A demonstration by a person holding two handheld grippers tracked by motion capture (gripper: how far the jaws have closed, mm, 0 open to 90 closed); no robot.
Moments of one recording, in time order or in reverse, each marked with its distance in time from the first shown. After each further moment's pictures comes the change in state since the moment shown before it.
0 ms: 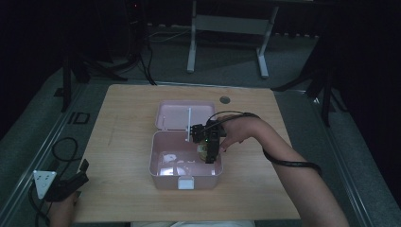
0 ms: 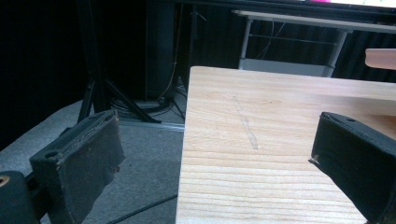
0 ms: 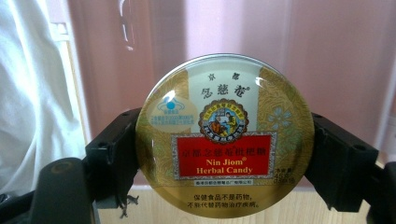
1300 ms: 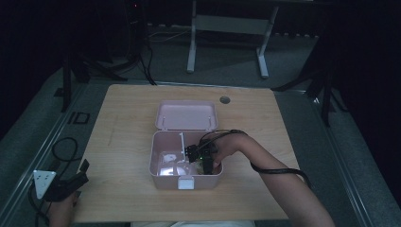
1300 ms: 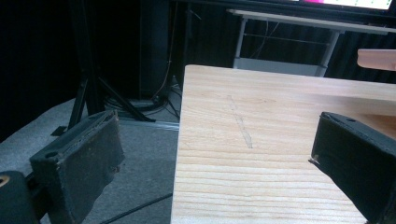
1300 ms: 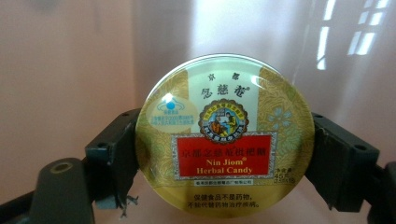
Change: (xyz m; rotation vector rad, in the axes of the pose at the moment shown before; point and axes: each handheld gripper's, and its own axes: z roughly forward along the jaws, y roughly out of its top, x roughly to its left) left arm 0.001 0.000 0.000 0.006 -0.026 -0.010; right arm 0.000 0.014 0.089 0.120 0.040 -0.104
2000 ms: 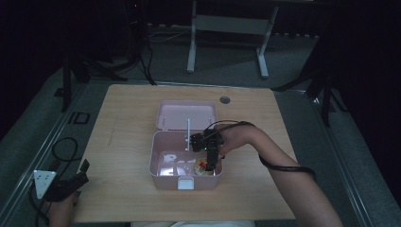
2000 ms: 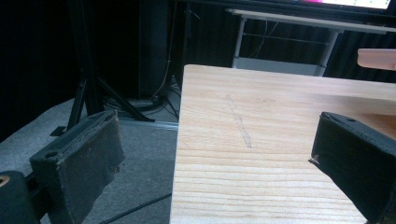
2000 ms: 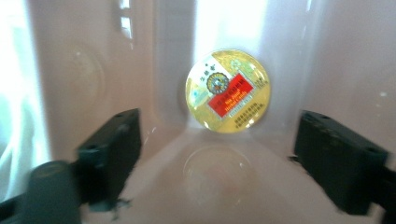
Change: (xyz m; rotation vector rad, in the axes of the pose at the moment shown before) left arm 0.000 0.000 0.000 0.002 -0.003 0.002; right arm 0.007 -0.021 -0.056 -0.133 -0.022 0.041
